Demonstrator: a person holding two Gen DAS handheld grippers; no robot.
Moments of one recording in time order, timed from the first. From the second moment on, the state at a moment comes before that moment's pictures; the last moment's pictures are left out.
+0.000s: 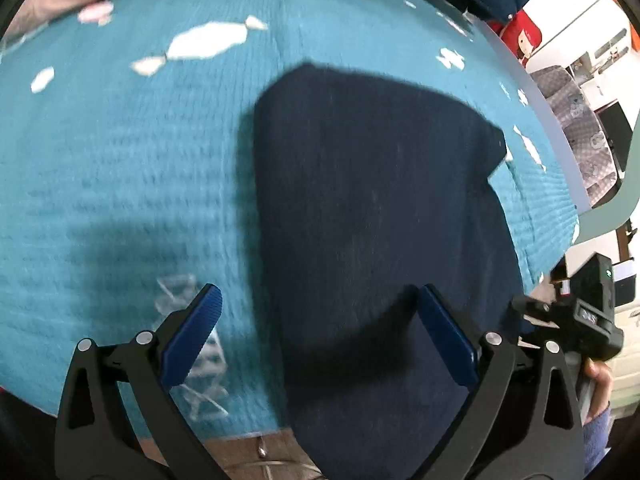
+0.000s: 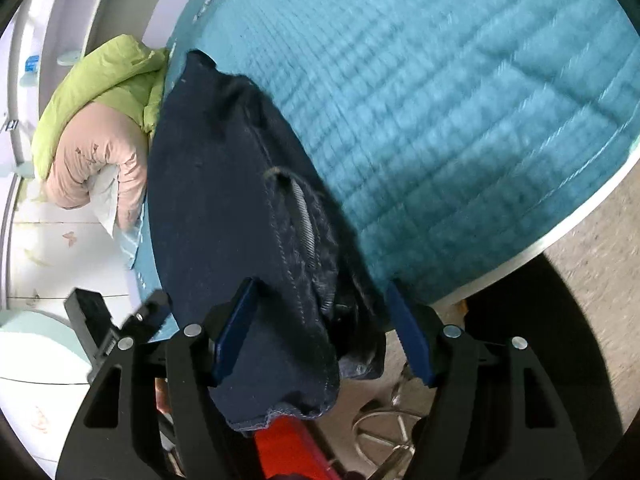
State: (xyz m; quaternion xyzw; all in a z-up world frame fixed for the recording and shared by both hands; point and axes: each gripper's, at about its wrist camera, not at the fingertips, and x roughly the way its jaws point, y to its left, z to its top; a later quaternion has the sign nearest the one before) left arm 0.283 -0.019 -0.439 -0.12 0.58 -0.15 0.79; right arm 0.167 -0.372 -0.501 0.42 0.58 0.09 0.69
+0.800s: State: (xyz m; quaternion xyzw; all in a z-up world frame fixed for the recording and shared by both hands) left arm 0.262 -0.047 -0.451 -0.13 0.59 -0.17 0.78; right arm 0.186 -0.310 -0.465 0.33 0.55 0.10 0.76
